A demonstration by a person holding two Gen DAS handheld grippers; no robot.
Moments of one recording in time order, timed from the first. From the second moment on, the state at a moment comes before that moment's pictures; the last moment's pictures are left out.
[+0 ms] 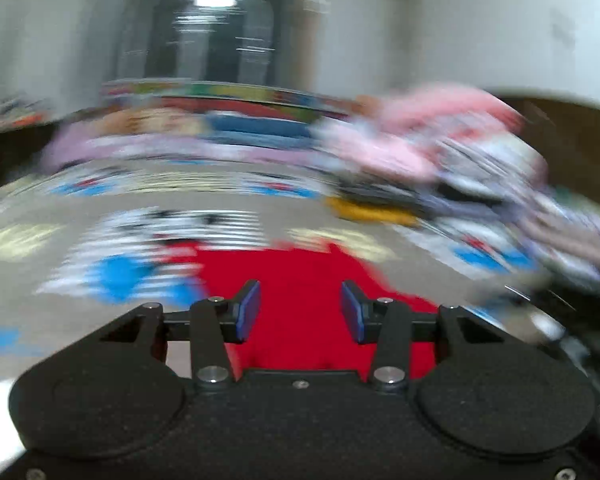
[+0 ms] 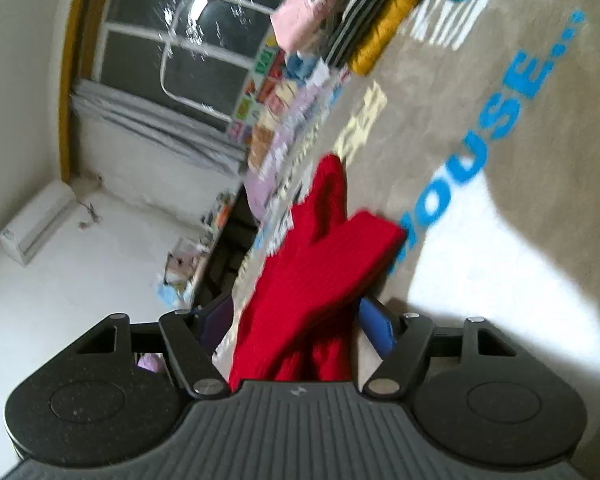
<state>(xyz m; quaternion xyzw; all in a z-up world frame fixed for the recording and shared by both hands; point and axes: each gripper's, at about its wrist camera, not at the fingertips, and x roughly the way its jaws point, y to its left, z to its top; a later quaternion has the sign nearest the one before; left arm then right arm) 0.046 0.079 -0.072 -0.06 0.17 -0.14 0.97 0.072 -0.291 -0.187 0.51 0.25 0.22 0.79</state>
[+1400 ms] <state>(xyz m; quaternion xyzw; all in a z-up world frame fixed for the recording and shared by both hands) 0.088 0.072 -0.104 -0.04 0.28 -0.22 0.93 0.103 -0.295 -0.202 0.51 0.20 0.18 0.81</state>
